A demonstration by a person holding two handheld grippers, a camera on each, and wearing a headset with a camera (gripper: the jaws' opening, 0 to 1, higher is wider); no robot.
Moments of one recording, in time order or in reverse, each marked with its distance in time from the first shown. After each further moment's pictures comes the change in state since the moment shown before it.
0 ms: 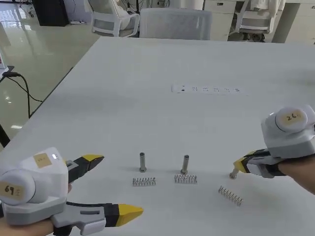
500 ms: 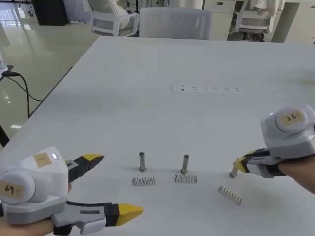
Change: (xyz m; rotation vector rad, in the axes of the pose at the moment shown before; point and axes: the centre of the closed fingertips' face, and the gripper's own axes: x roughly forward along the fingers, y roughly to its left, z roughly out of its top) left arm 0.001 0.000 0.000 0.000 0.000 -0.002; right arm -0.001 0.001 0.001 -0.010 -0.002 0.001
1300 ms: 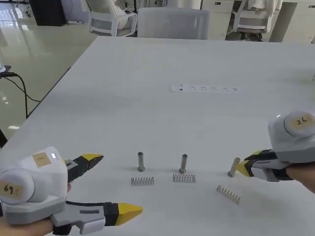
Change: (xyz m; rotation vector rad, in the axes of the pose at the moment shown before) left arm 0.001 -0.001 0.001 0.005 -0.001 -0.004; right arm -0.015 0.003 -0.010 -0.008 -0.015 -0.002
